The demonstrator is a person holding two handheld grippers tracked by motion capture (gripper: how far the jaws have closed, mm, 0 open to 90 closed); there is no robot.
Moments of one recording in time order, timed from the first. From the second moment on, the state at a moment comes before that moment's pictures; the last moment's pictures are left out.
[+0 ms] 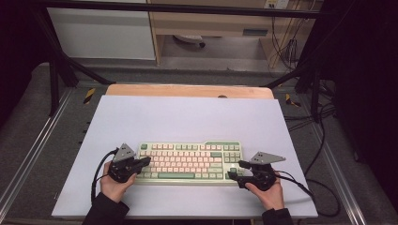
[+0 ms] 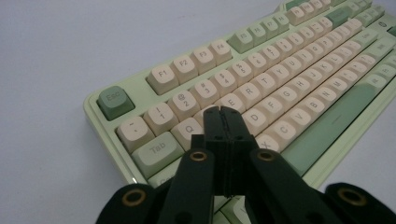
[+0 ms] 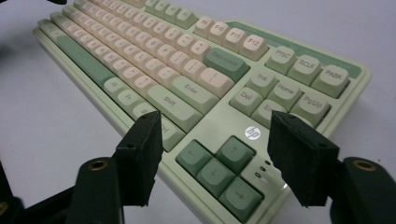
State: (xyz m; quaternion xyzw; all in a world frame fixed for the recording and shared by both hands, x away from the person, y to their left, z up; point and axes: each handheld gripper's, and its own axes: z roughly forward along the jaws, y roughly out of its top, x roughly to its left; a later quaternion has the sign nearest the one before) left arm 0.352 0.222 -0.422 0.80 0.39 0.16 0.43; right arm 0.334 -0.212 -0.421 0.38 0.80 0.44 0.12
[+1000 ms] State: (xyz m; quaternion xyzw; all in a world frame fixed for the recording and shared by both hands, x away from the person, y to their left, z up) left arm 0.353 0.222 -0.423 0.80 0.39 0.16 0.43; right arm 0.347 -0.152 -0.414 0.37 0.81 0.45 0.08
